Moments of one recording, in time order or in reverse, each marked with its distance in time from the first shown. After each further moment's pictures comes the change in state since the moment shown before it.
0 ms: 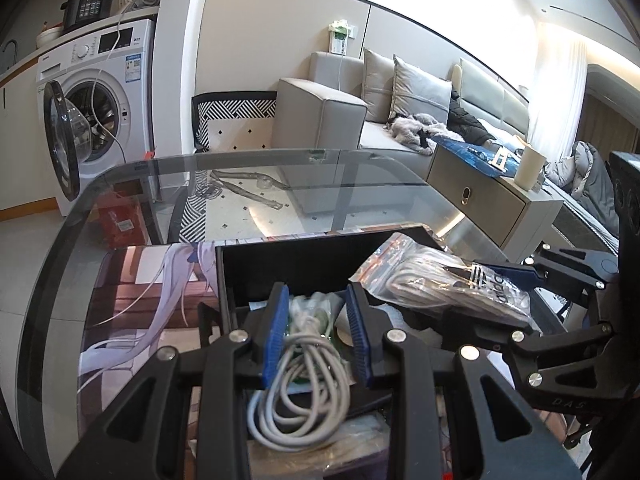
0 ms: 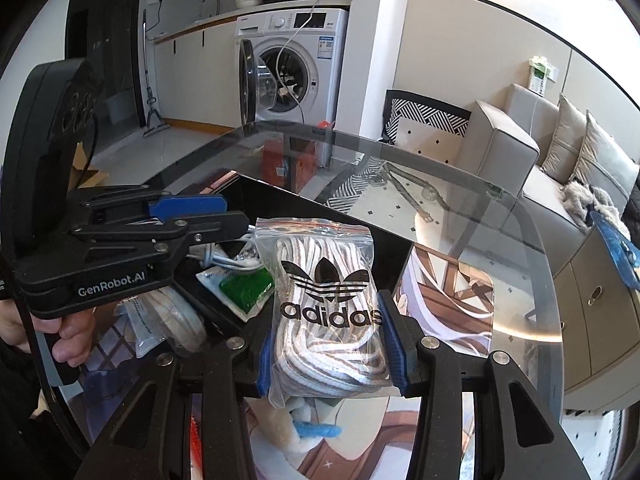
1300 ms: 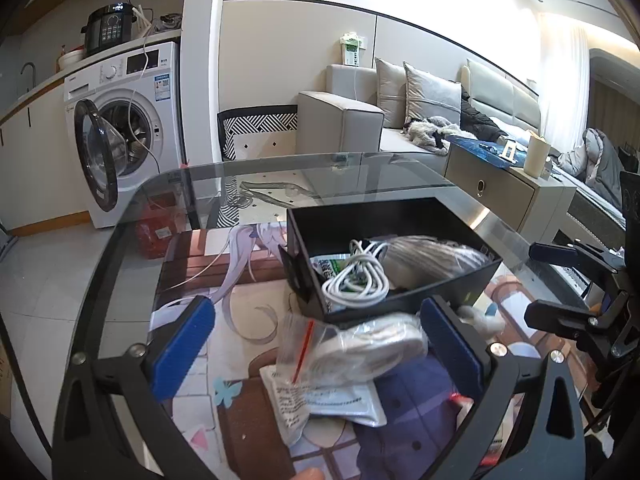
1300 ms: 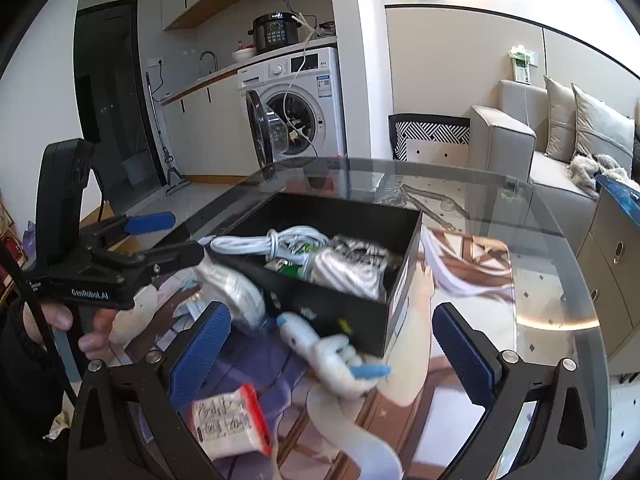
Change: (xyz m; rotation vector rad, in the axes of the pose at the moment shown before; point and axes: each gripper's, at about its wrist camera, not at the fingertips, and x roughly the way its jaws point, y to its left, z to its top) left arm -0.074 0.021 -0.043 0.054 -0.054 0.099; right arm -0.056 0.004 -0.061 0.172 -0.156 0.111
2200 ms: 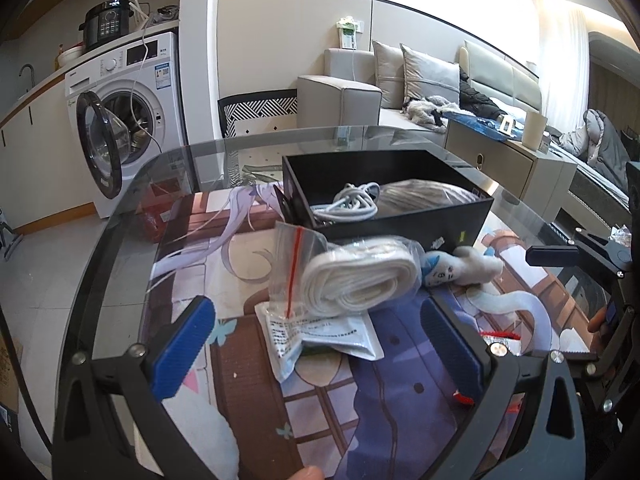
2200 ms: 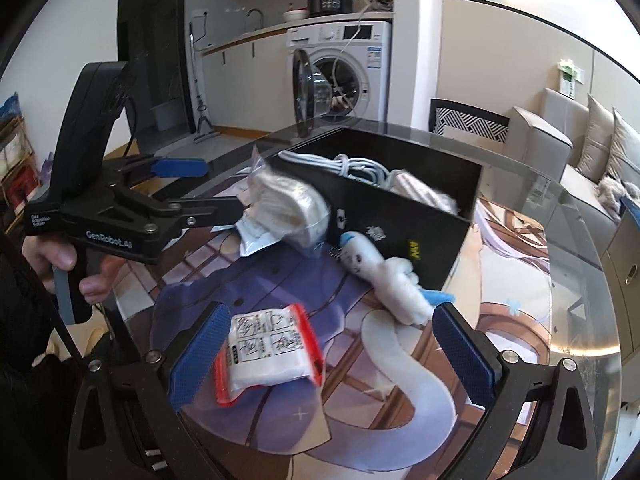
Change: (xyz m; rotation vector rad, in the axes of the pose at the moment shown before) left arm -0.008 -0.014 -0.039 0.033 0.055 0.017; right arm 0.000 0.045 -0.051 -0.182 0.103 0.075
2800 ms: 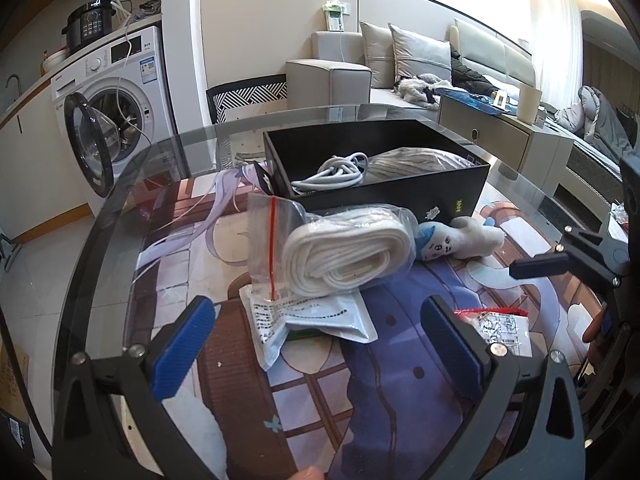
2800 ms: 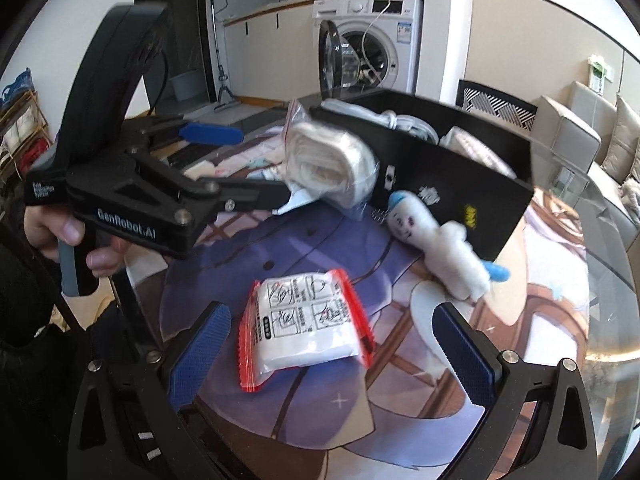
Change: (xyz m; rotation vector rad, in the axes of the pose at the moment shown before) left arm 0.013 -0.011 -0.008 0.046 0.059 -0.004; right arm 0.034 0.020 -0.010 -0.050 0.120 0.043
